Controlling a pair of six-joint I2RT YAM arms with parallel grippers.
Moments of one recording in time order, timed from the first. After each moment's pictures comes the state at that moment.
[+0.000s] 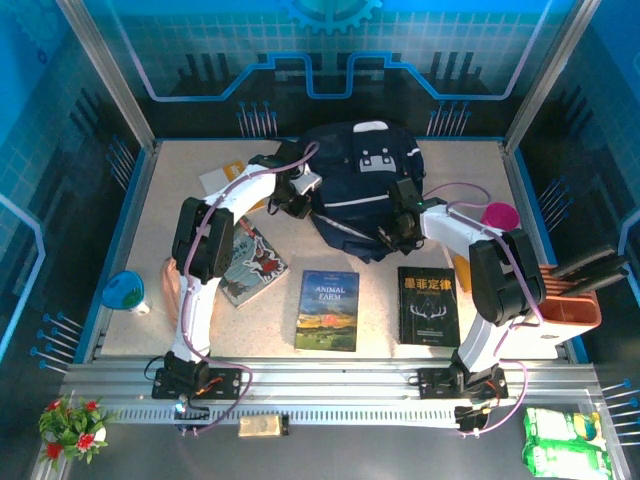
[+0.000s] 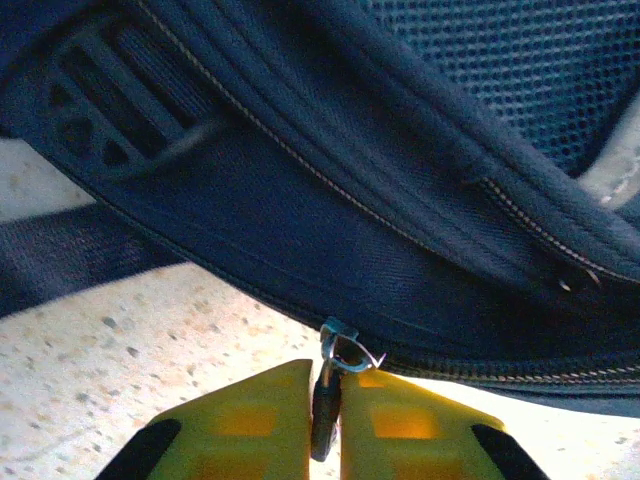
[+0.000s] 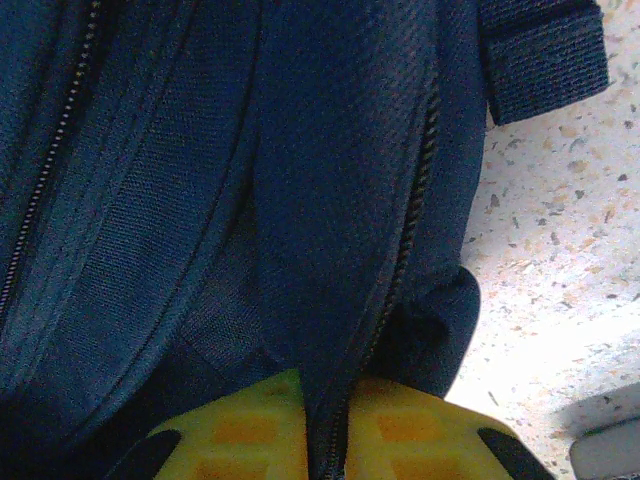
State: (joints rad) left arm -0.32 2.25 1.87 -0.87 0.19 0.26; right arm 0.33 1.75 1.14 -0.59 -0.04 1.13
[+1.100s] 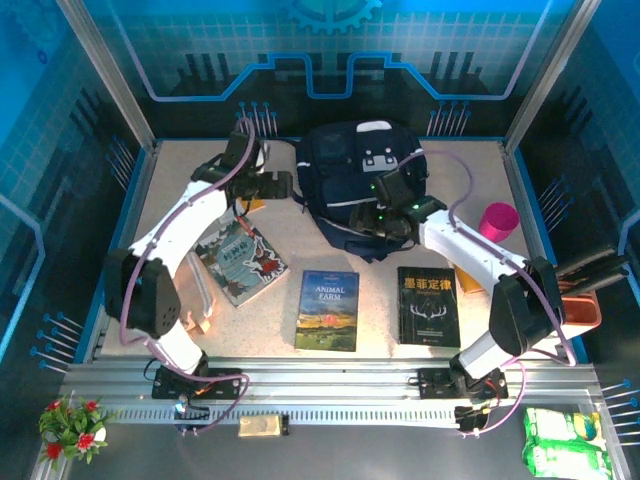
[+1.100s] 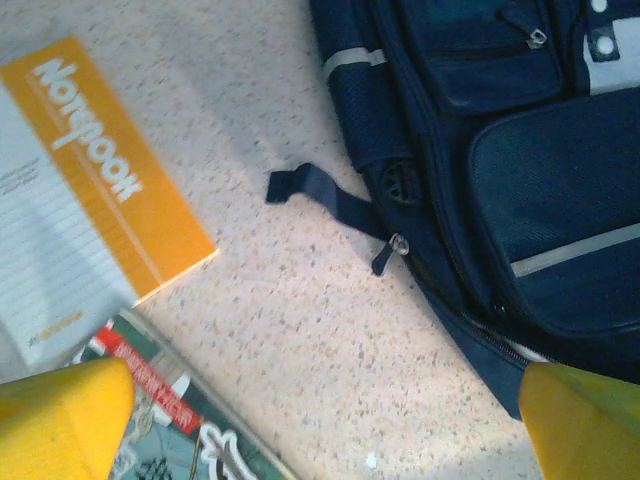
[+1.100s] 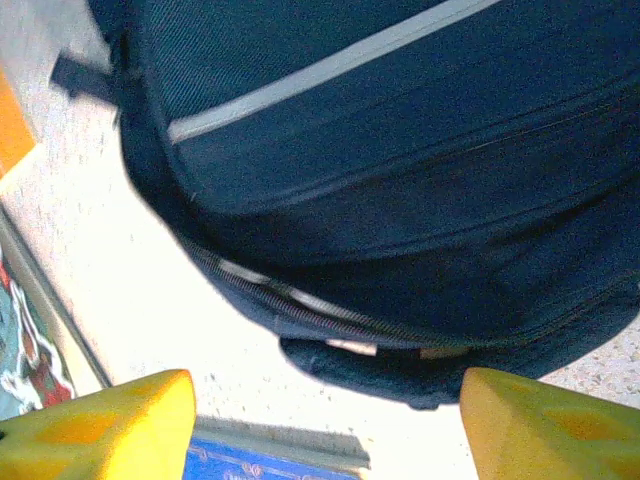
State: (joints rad) left arm -0.27 1.65 1.45 -0.67 -0.02 -0.30; right arm 0.53 1.56 1.21 -0.62 0.06 0.65
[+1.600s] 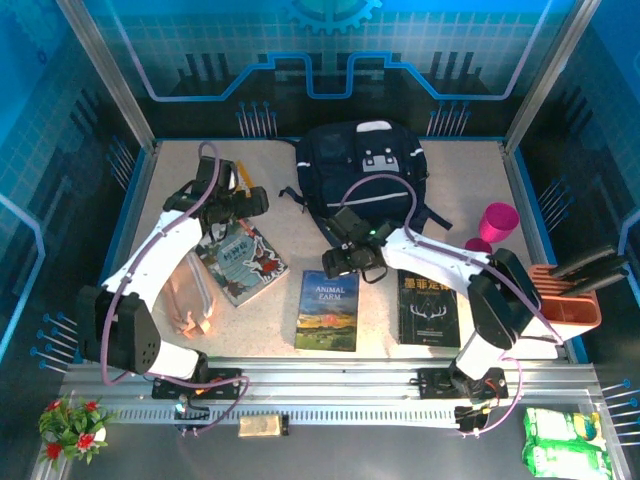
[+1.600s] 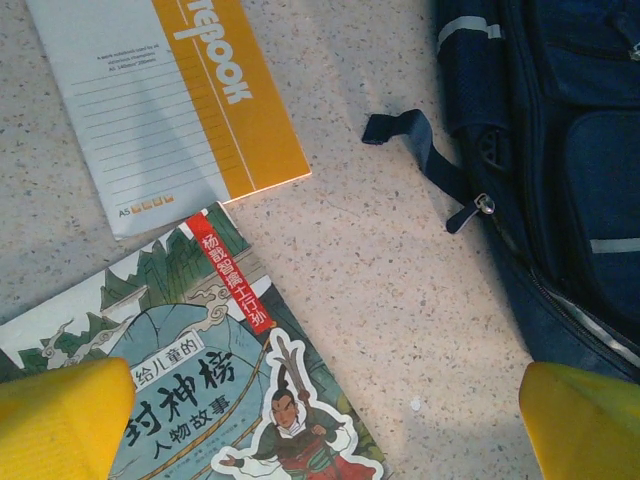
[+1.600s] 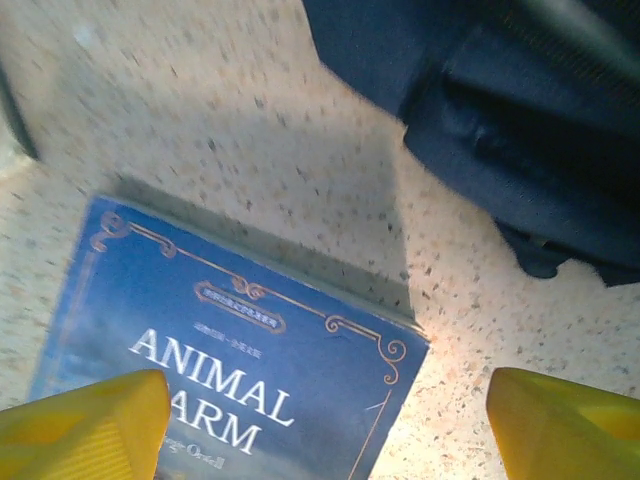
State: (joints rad) left arm -0.18 1.43 1.18 -0.62 -0.01 -0.41; right arm 0.79 1.69 1.20 -0.75 0.11 0.50
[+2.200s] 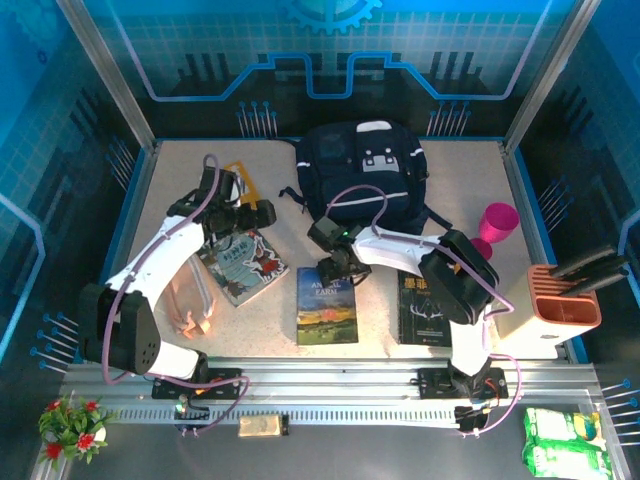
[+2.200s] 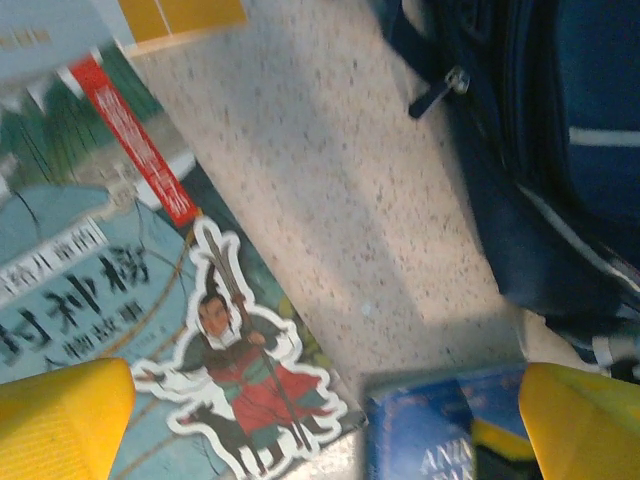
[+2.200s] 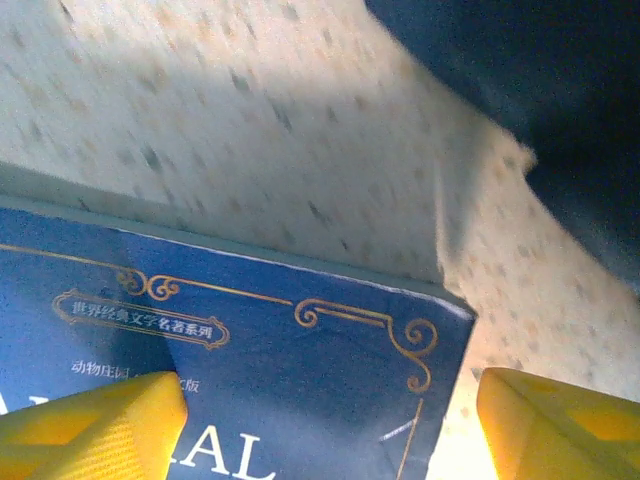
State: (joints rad) left arm -0.18 1.43 1.07 -0.63 0.20 -0.51; right arm 0.80 1.96 1.34 -0.74 0.14 0.50
